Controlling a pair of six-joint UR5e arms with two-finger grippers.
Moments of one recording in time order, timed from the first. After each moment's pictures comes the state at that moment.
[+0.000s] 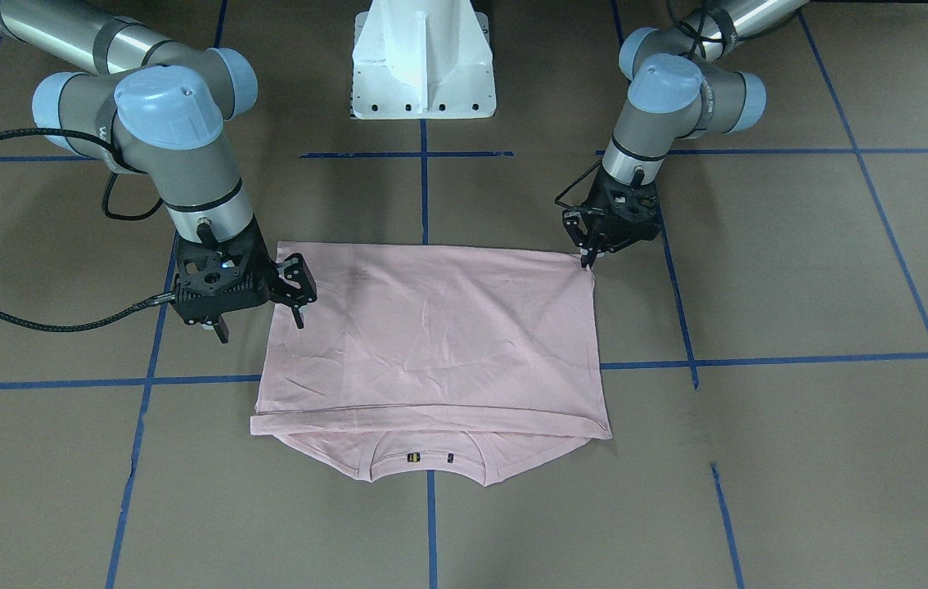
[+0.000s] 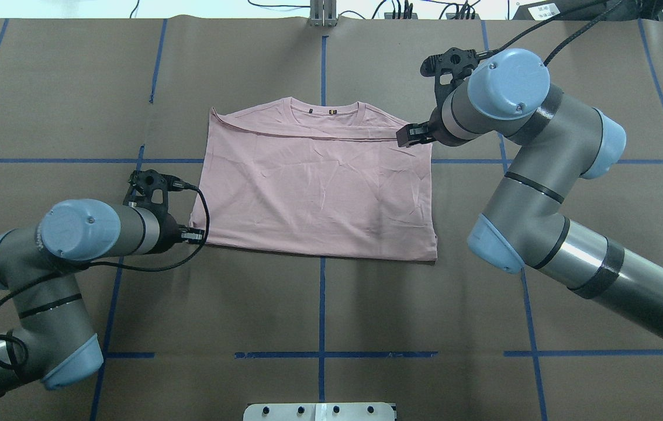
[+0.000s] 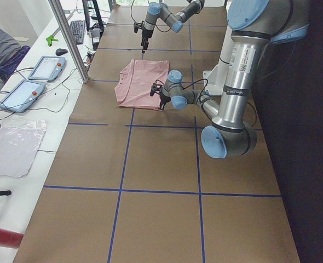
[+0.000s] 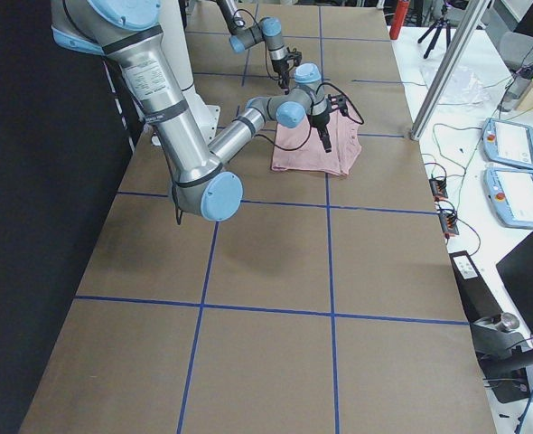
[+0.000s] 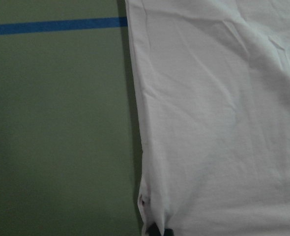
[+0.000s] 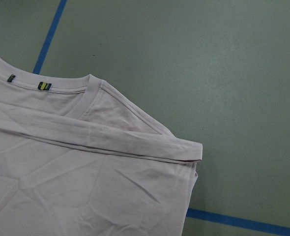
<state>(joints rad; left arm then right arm) -0.52 -1.82 -1.73 -2.11 -1.68 -1.04 0.73 -1.03 1.68 -1.37 1.78 0.90</state>
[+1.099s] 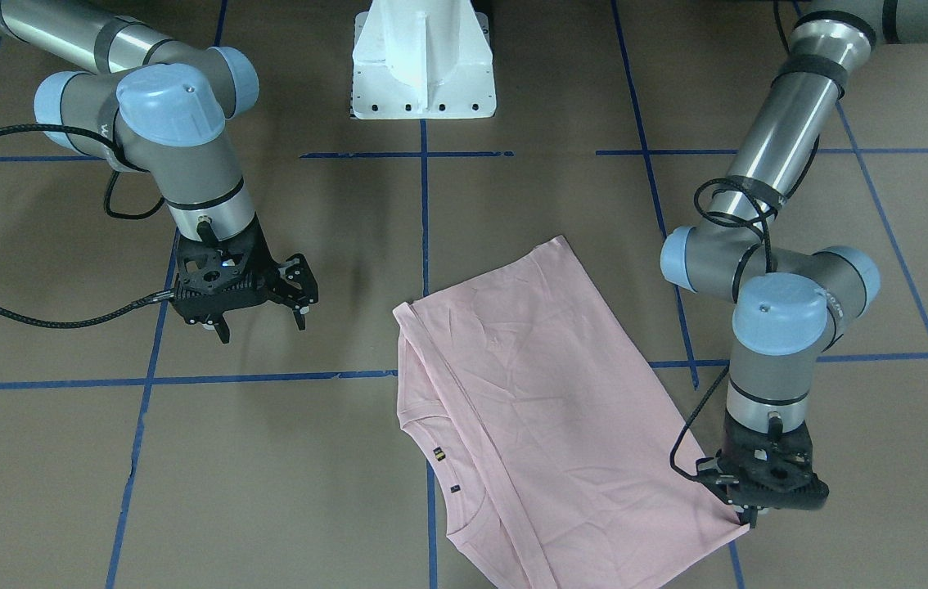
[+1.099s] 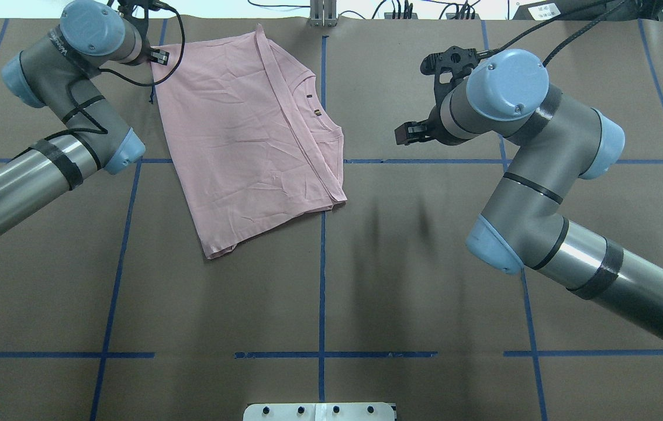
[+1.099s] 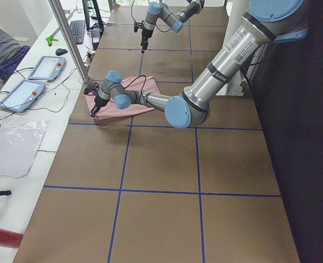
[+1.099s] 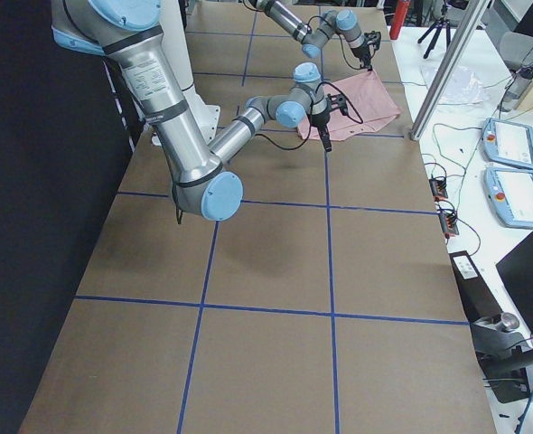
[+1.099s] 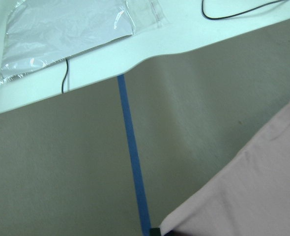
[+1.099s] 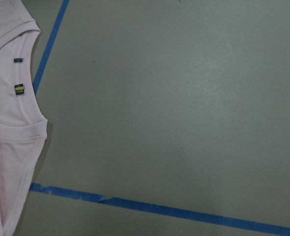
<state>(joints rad) -0.94 -2.33 -0.92 -2.29 -1.60 -0.63 0.72 -1.02 1.69 -1.37 1.76 0.94</state>
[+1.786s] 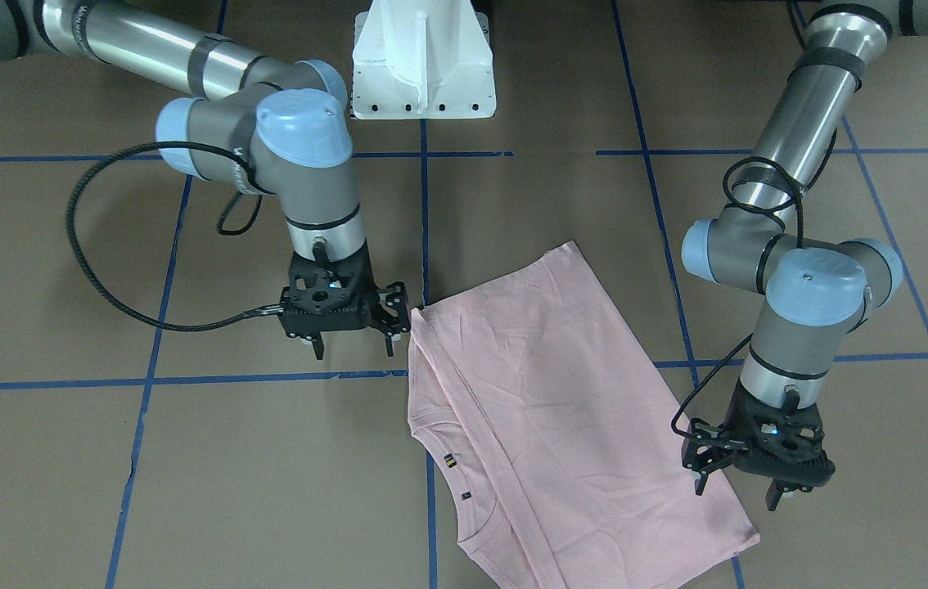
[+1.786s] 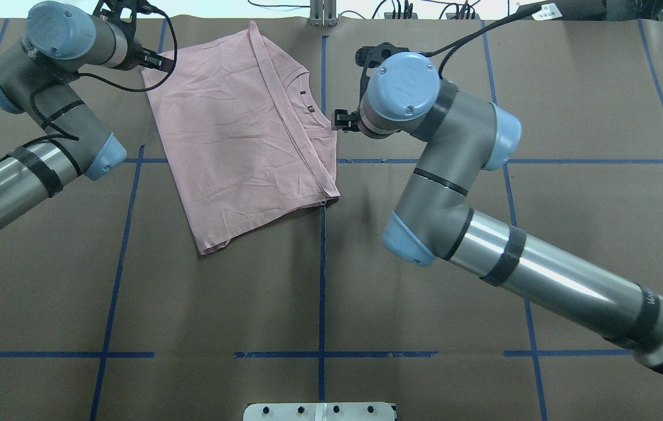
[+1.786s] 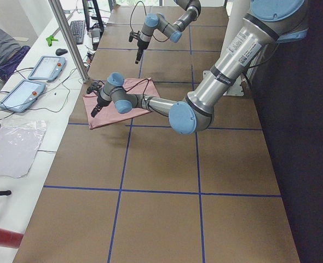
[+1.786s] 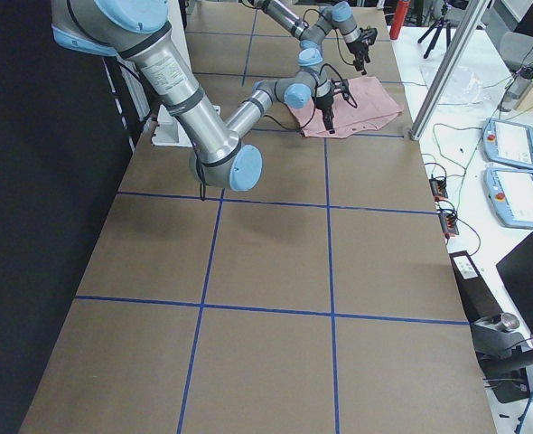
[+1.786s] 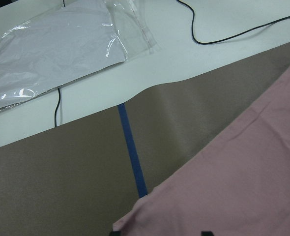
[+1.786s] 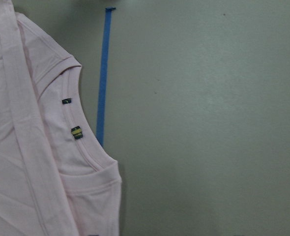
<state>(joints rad) -0.95 -2.25 -1.03 -2.39 -1.73 -0.61 0.64 -0.74 1.39 -1.34 1.63 1.17</state>
